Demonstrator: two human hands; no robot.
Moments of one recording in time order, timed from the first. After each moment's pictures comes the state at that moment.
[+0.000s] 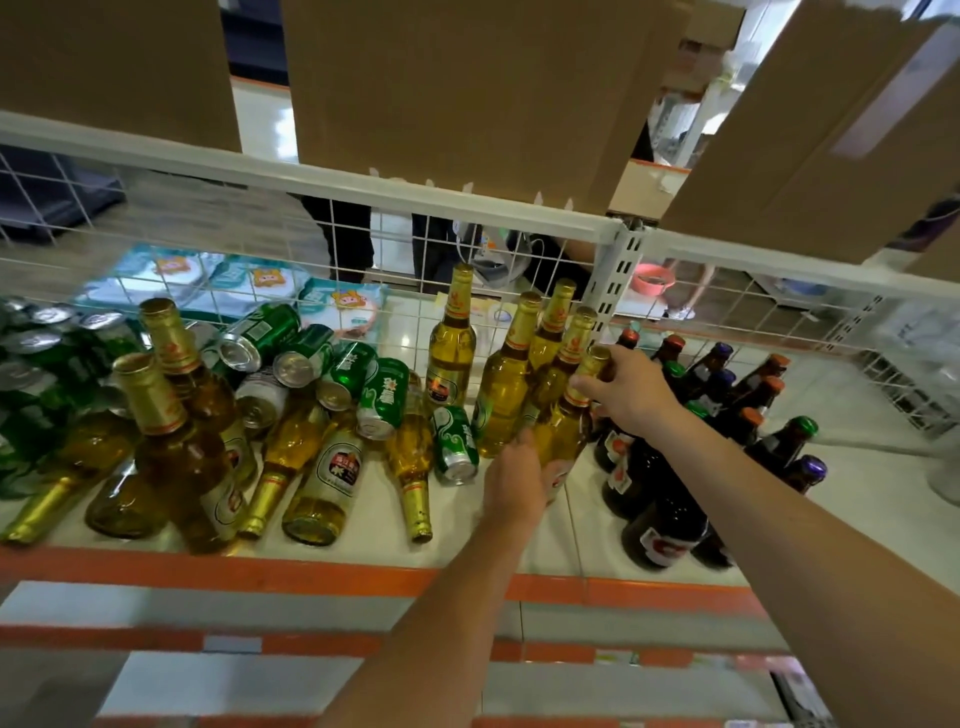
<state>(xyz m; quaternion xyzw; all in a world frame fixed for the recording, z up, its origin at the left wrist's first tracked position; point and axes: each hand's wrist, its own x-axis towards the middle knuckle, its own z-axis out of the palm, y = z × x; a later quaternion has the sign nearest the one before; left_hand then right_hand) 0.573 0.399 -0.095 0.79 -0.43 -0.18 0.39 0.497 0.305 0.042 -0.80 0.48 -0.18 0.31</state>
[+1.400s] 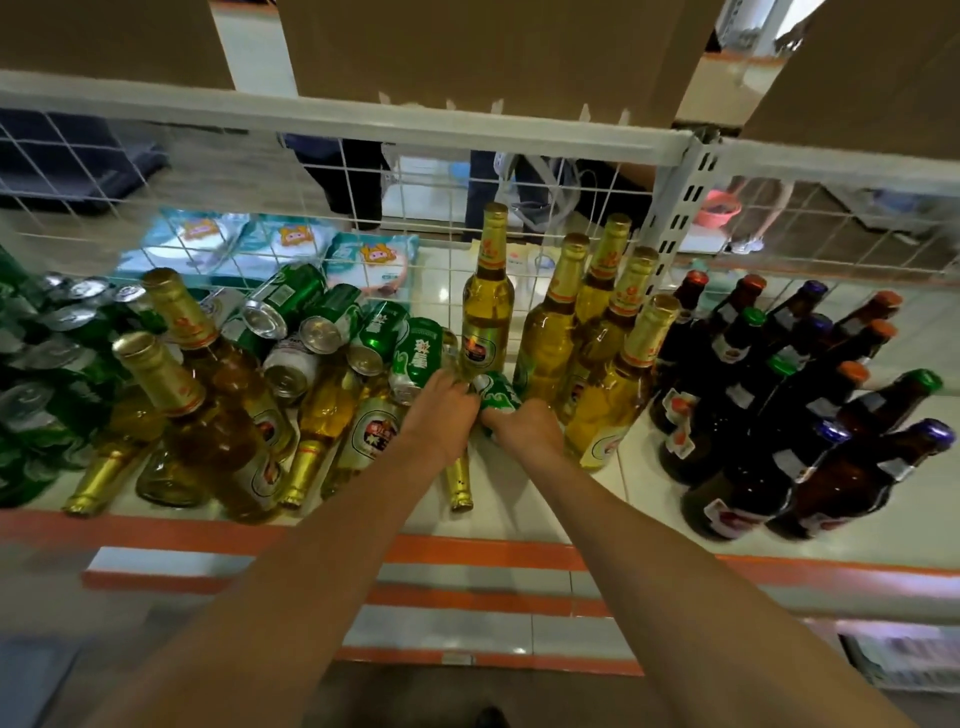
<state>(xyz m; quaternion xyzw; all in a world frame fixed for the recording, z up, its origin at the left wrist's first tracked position) 0.720 0.430 -0.107 0.76 -0.64 0.05 -0.08 0.610 0.370 -0.107 -0.69 0.60 -0.08 0.40</state>
